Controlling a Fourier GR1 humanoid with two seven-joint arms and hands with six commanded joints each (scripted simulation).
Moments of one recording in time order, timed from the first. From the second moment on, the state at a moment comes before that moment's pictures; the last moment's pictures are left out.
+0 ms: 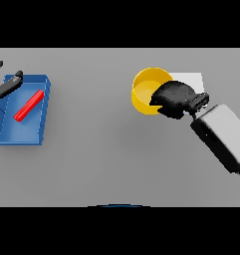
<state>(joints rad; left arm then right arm) -0.45 0.51 0.07 -1.25 -0.17 -0.17 0.46 -0.69 -0.54 0.54 -1.37 0.78 0.58 -0.07</state>
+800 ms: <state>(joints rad) -0.44 0.50 0.06 -1.31 -0.17 -0.16 0.57 -0.80 -0.56 0.43 -0.92 0.80 0.32 -0.14</state>
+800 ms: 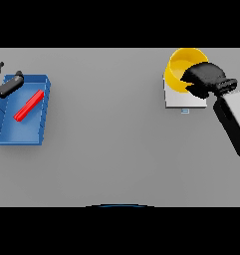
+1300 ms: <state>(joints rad) -0.44 0.50 0.05 -1.31 -0.18 -0.16 0.57 -0.81 -0.53 0.43 -0.77 0.80 0.28 -0.17</state>
